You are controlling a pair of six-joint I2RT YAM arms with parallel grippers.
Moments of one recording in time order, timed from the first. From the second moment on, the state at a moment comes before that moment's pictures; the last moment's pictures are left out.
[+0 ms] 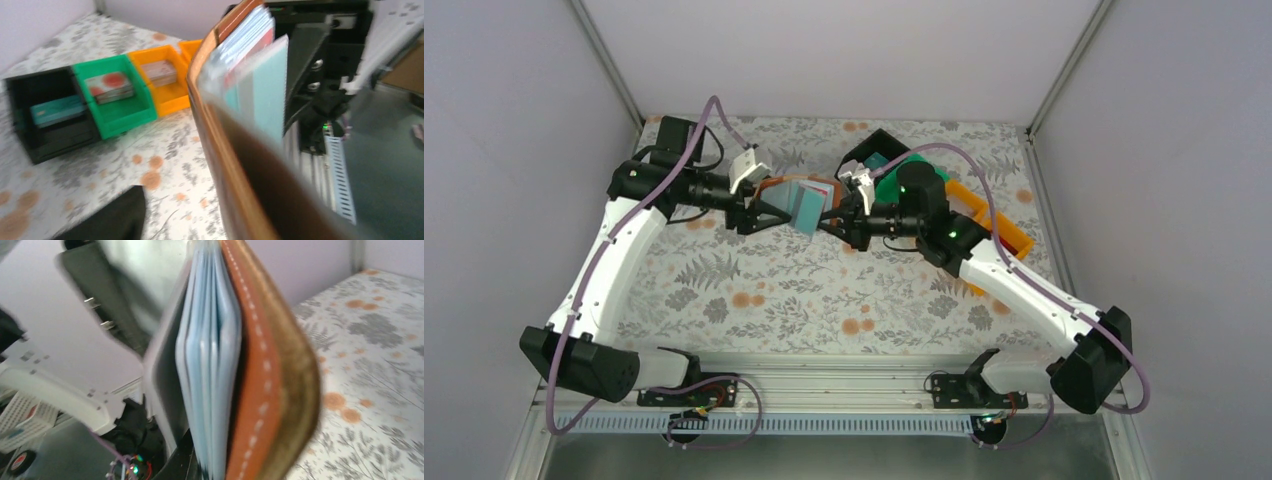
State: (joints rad) left arm -0.24 1.32 1.48 -1.09 1.04 0.64; right arm 0.72 1.27 1.10 -0.11 -0.72 0.20
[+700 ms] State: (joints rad) left arm -0.24 1.33 1.38 -0.82 0.57 0.39; right arm 0.89 1.84 1.75 -0.87 0.29 0.61
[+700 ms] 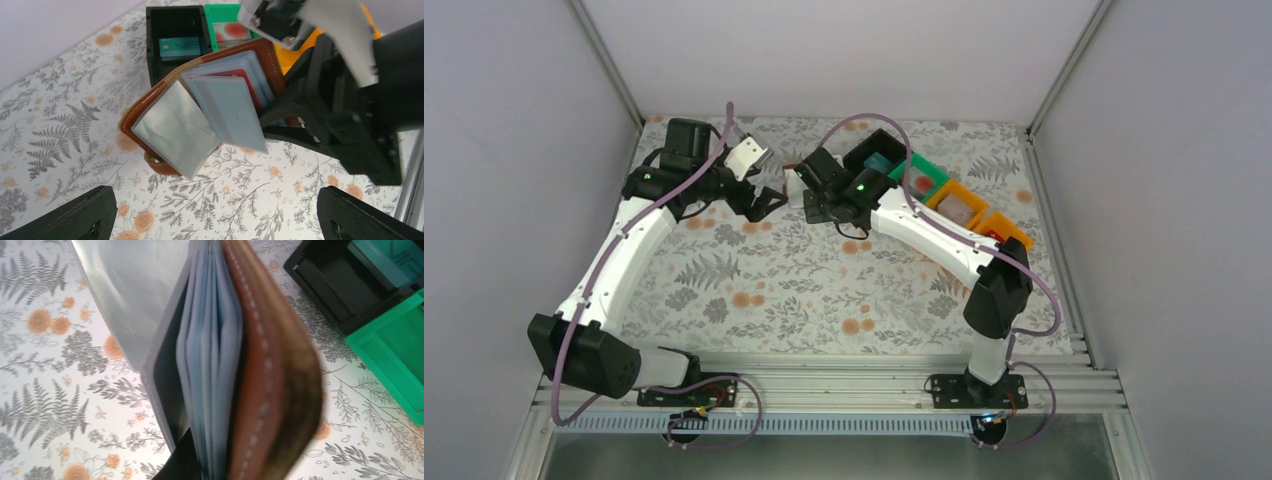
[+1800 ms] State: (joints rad) left arm -0.18 1.31 1.31 -0.73 0.49 0.38; right arm 0.92 1.77 1.71 -0.59 0.03 0.59
